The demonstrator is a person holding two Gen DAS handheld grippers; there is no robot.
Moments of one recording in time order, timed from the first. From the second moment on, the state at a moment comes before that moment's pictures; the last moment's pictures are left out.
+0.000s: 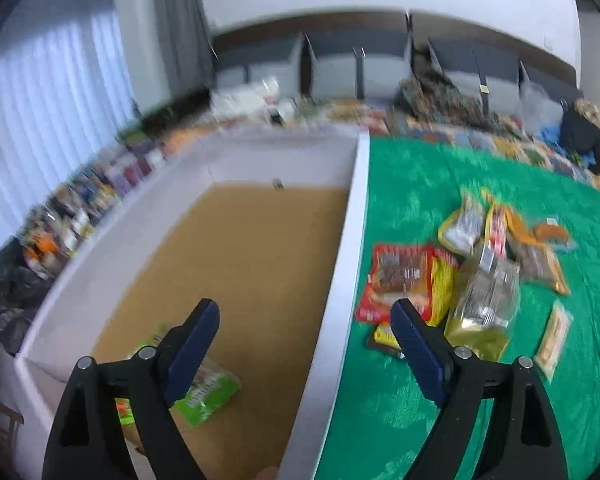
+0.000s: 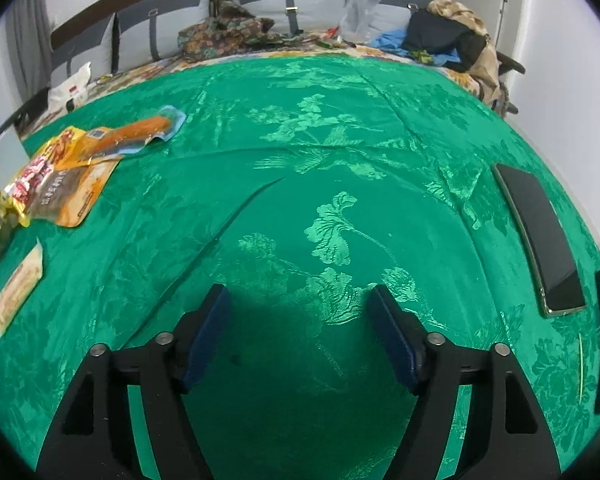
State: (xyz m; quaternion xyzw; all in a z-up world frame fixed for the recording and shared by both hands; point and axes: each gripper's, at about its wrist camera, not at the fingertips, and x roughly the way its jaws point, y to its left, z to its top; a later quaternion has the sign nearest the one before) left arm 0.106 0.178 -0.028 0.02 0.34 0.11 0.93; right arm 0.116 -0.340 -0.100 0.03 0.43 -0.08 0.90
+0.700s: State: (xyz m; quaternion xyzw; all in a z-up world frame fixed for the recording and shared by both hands) left arm 0.068 0.027 -0.115 0.03 0.41 -0.05 0.91; right arm 0.117 -0.340 -0.101 0.03 0.43 -0.08 0.90
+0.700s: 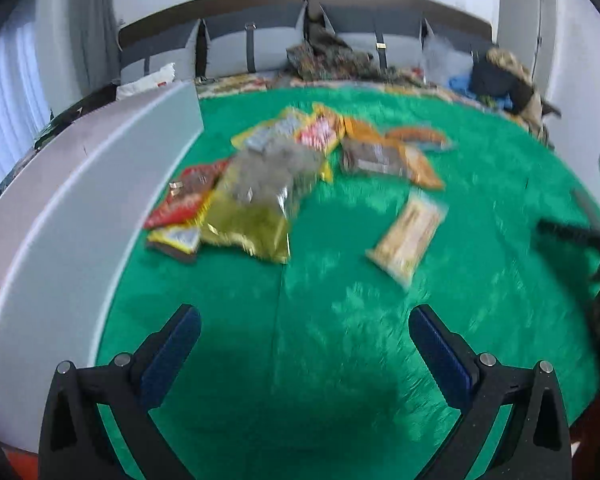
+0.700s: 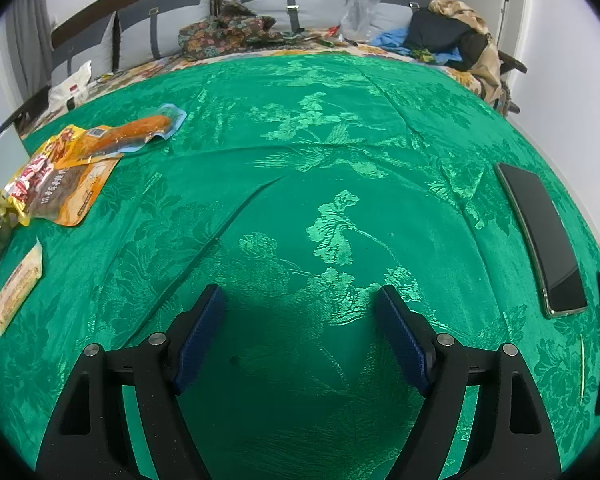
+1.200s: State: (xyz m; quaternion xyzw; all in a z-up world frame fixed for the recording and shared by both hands) left arm 0.069 0.033 -0.152 0.02 0.45 -0.06 0.89; right arm 0.118 -0.340 -0.101 0.03 0.43 -0.08 0.90
